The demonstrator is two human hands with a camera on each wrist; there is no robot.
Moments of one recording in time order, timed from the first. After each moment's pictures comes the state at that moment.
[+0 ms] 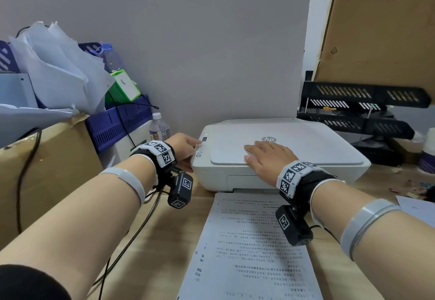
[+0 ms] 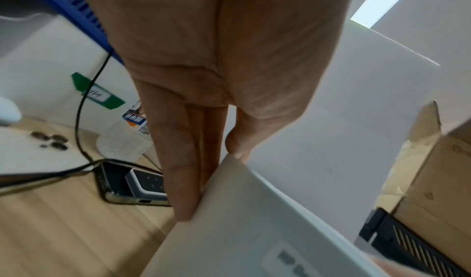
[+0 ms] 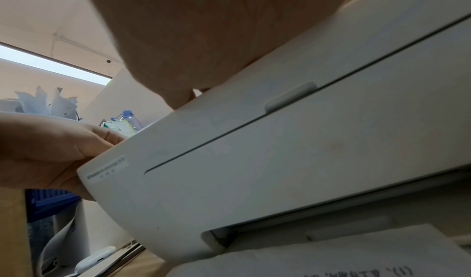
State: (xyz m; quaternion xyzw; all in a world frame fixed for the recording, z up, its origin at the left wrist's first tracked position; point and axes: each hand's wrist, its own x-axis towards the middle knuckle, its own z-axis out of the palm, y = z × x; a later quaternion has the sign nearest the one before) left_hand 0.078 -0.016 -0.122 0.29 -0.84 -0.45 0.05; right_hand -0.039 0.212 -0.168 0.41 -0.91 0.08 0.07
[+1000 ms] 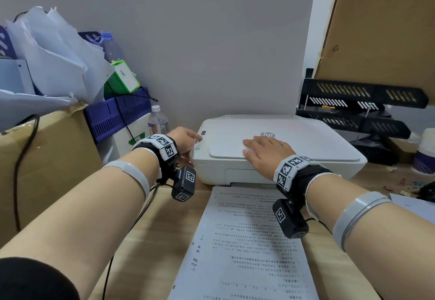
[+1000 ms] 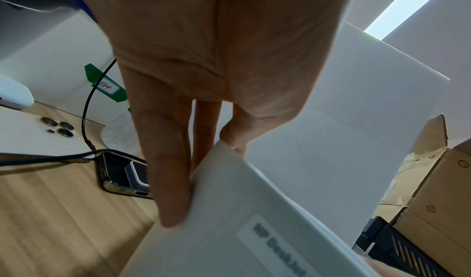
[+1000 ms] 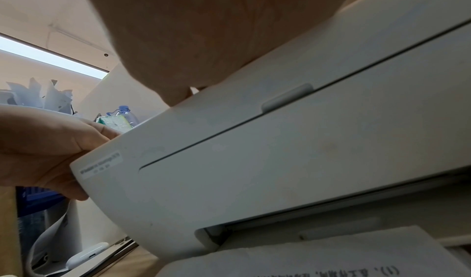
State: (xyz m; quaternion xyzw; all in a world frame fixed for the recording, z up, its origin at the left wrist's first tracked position) left_hand 0.077 -0.007 -0.125 0.32 -0.80 -0.49 0.07; right_hand -0.039 0.211 -0.169 0.40 -0.91 0.08 0.08
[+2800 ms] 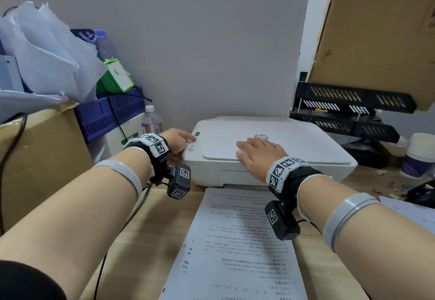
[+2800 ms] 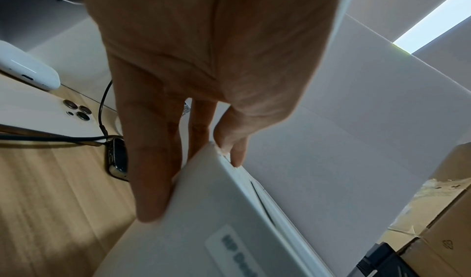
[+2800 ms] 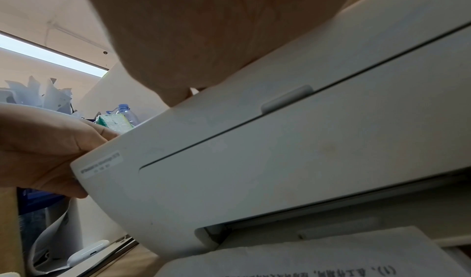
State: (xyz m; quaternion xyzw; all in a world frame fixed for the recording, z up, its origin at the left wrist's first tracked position) left_hand 0.069 -0.020 -0.129 0.33 -0.82 -0.46 0.04; right_hand -0.037 0.211 -0.167 0.40 -0.91 0.08 0.07
